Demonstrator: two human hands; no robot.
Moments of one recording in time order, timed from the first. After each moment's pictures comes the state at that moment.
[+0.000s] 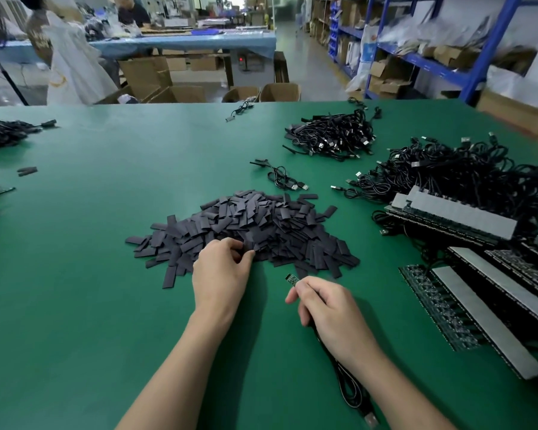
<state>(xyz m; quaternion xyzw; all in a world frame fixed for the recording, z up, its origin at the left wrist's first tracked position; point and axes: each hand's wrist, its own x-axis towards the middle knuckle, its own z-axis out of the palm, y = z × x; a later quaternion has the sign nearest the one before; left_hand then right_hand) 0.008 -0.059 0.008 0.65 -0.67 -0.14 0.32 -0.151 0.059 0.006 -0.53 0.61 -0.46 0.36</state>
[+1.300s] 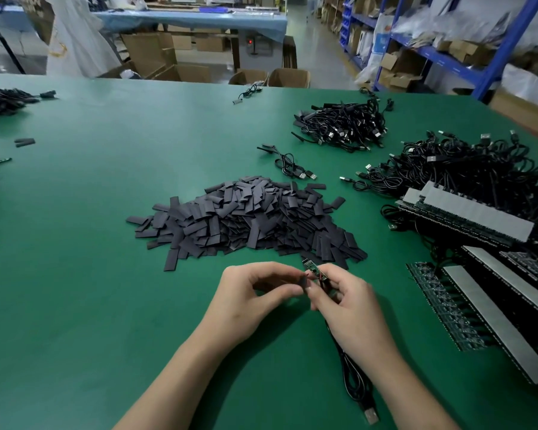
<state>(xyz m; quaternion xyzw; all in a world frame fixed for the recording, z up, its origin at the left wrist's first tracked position) 0.016 -0.003 0.006 0.34 -0.72 -0.48 0.37 -0.161 0.062 -0.004 -0.57 0.62 -0.46 0.28</state>
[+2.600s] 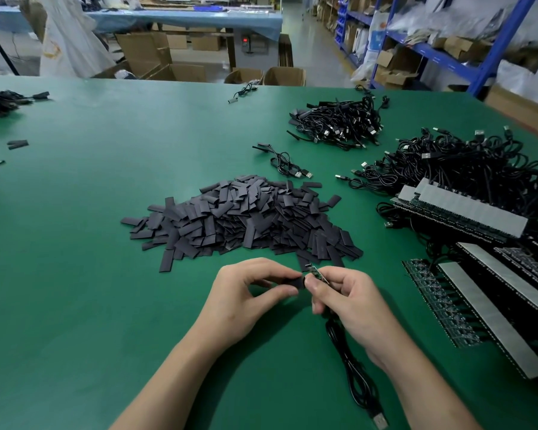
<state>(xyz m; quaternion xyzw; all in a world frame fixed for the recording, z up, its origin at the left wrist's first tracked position) 0.018 -0.008 0.004 0.32 -0.77 -0.40 0.38 -0.175 0.061 0.007 -0.51 0.56 -0.47 0.45</state>
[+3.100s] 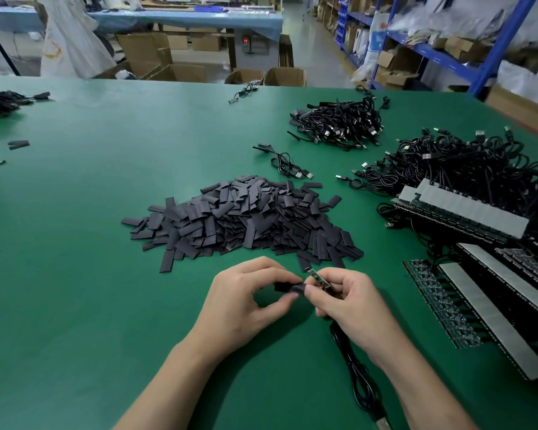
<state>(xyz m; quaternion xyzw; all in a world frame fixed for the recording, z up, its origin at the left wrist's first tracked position) 0.019 -0.001 0.010 0.30 -0.84 -0.25 0.39 -0.175 0.060 0.002 -0.50 0.59 -0.46 0.43</state>
